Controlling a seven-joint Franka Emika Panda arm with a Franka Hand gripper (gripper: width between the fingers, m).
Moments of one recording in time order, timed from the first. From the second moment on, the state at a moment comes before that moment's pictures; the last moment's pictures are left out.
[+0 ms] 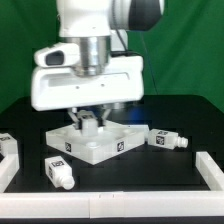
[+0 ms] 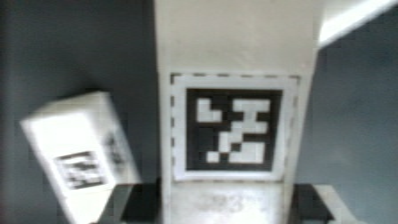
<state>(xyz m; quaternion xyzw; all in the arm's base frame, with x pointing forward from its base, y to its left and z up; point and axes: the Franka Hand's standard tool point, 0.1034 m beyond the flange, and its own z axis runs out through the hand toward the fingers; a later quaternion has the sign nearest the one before) 0.516 -0.088 0.091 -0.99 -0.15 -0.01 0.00</state>
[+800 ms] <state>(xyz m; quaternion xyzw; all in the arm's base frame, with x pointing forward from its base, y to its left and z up) 0.504 -0.137 0.067 -0.98 -0.21 0.00 -0.01</state>
